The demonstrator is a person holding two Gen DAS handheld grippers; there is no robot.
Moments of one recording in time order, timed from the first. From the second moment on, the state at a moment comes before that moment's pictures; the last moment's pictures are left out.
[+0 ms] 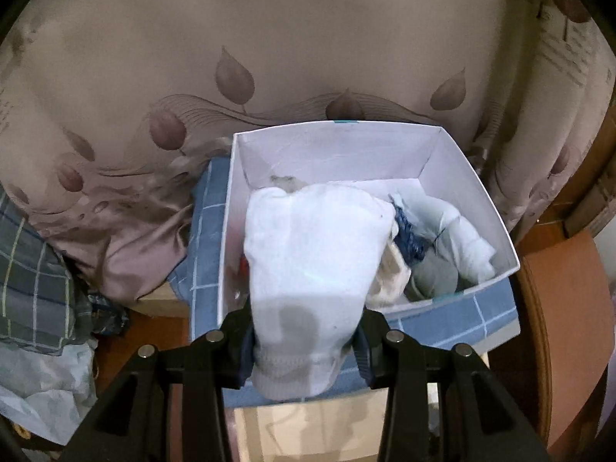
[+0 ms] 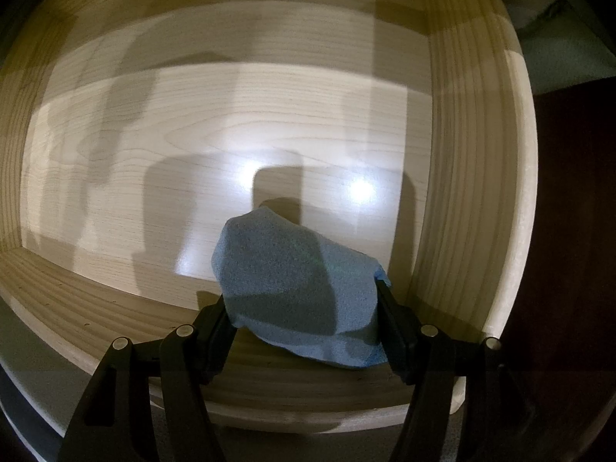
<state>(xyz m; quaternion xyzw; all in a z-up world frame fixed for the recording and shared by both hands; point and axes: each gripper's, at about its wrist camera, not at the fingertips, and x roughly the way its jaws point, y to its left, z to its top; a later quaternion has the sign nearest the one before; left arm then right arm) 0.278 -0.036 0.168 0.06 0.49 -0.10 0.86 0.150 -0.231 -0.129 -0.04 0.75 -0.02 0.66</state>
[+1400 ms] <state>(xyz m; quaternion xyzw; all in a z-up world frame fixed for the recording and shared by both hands) 0.309 -0.073 0.150 0.06 0.52 -0.13 0.84 0.151 -0.229 -0.127 -0.04 0.75 -0.02 0.66</state>
